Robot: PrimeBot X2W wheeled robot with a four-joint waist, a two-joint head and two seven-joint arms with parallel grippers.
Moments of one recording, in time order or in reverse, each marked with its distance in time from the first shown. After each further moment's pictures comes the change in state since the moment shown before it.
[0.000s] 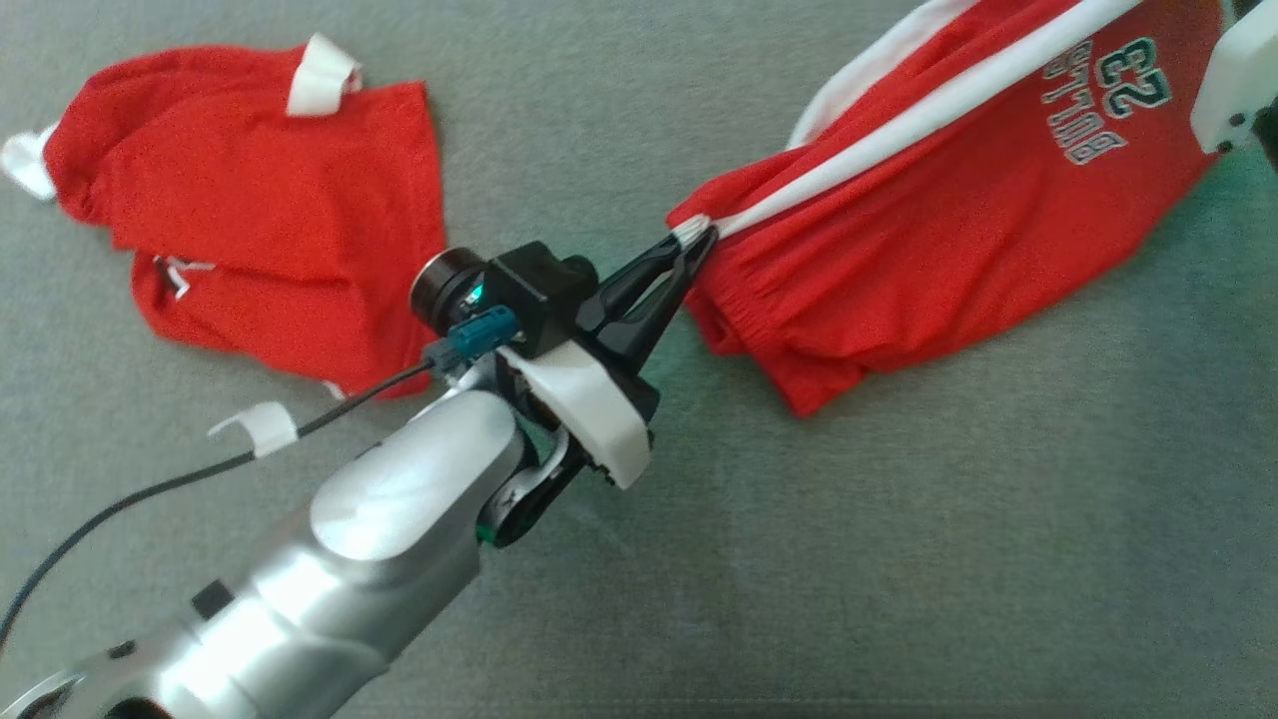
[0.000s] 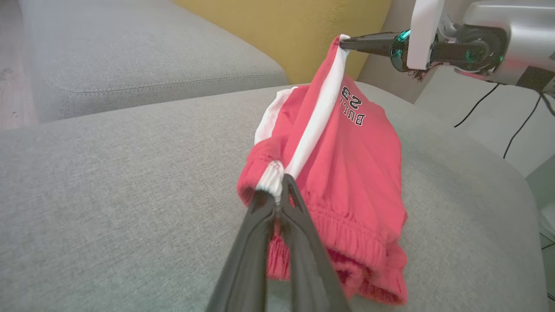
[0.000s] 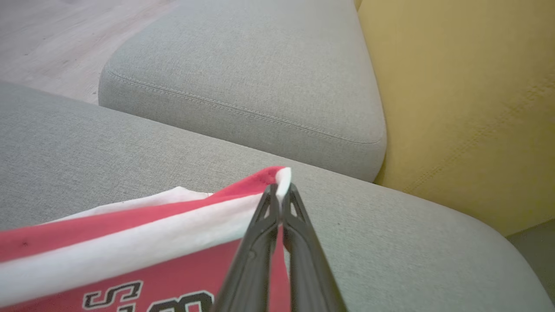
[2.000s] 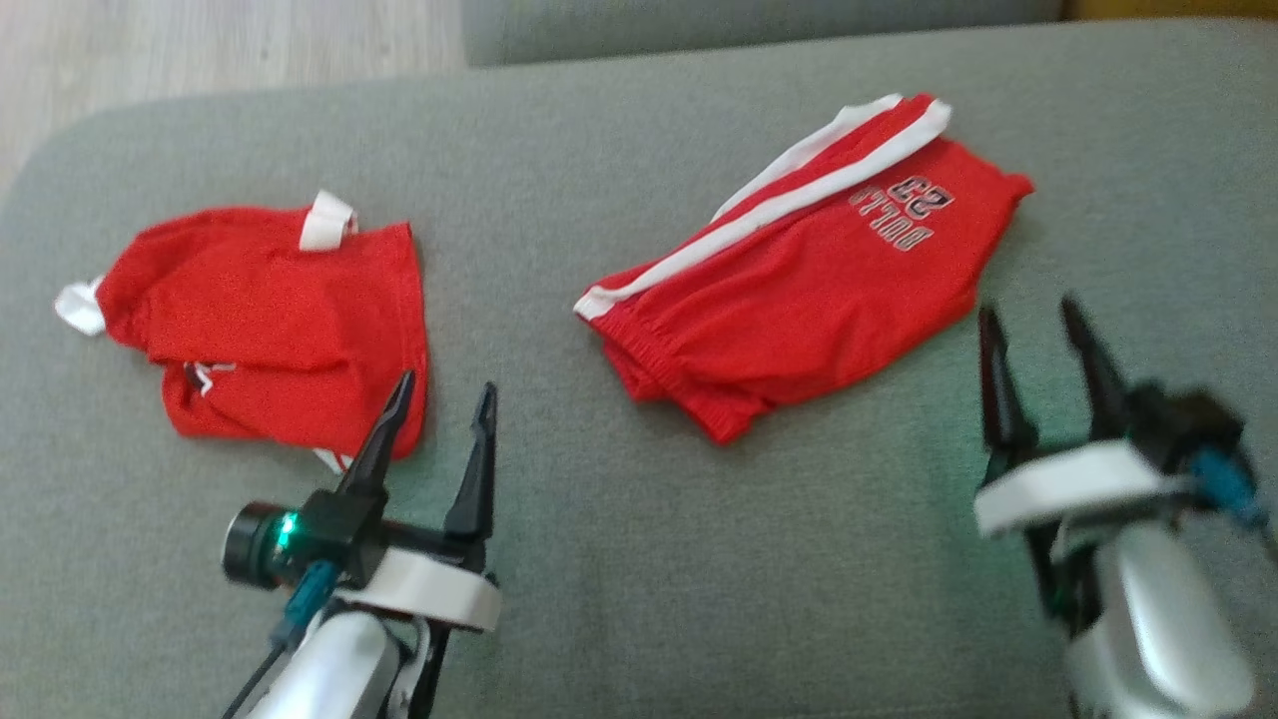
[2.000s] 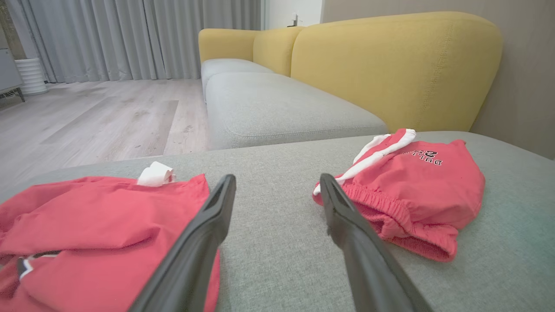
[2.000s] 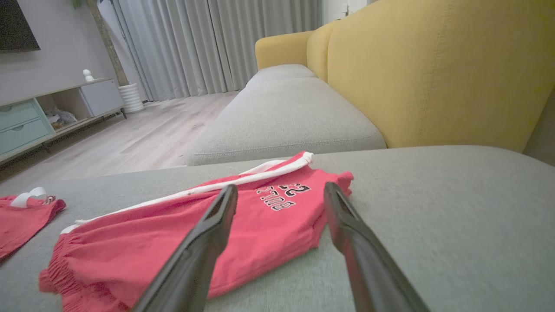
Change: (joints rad) left arm 0.569 -0.004 0.495 -0.064 0.327 0.165 -0.185; right arm 0.797 0.392 -0.310 -0.449 -0.103 0.000 -0.370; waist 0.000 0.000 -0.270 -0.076
